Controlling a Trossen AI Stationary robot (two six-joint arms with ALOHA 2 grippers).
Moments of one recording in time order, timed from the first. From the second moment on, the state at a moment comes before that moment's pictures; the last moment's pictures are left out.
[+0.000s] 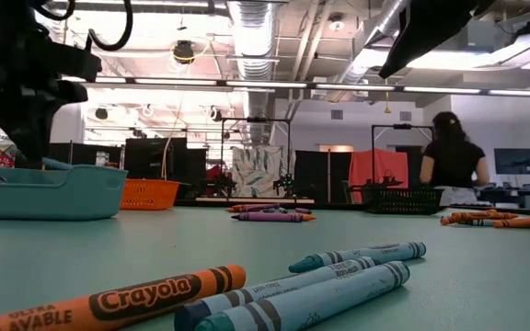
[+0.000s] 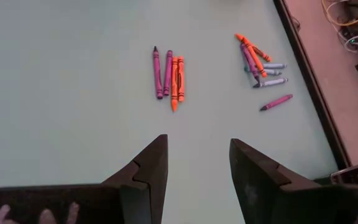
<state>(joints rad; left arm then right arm) -0.33 1.10 0.70 -0.96 -0.28 -0.40 0.39 1.37 1.13 -0.84 0.64 0.36</state>
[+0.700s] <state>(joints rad) -0.28 1.10 0.69 -0.93 -0.25 -0.40 0.40 1.37 1.13 -0.81 0.68 0.37</state>
